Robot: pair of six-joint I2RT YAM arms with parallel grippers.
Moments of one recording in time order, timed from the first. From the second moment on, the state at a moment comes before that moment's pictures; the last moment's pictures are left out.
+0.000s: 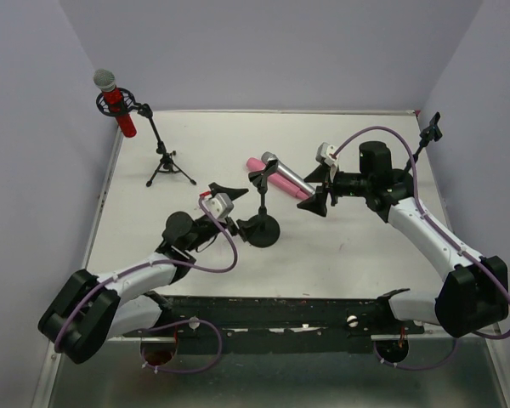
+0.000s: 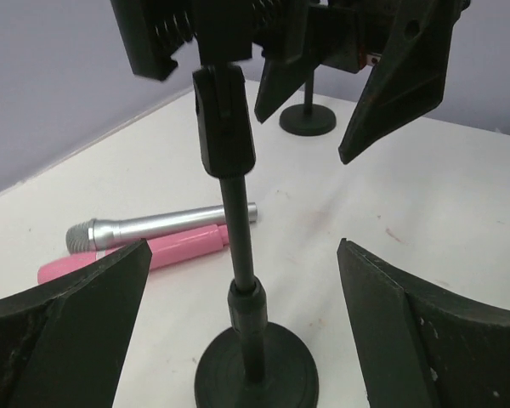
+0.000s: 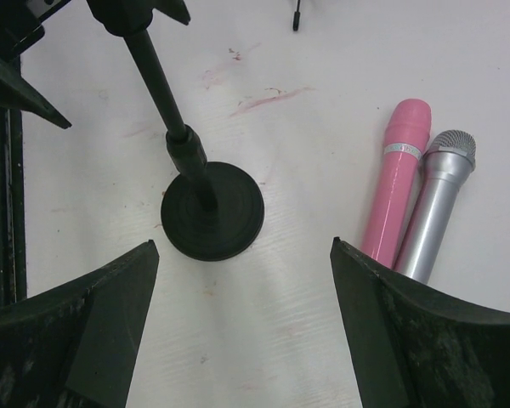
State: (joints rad) left arm -0.56 1.16 0.34 1.03 0.48 -0.04; right arm 0.31 1.28 0.95 -0.19 -0.90 -0.45
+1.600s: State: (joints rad) left arm -0.92 1.45 0.36 1.32 -0.31 0.18; right arm 0.30 1.32 0.95 -0.23 -0.91 -0.47
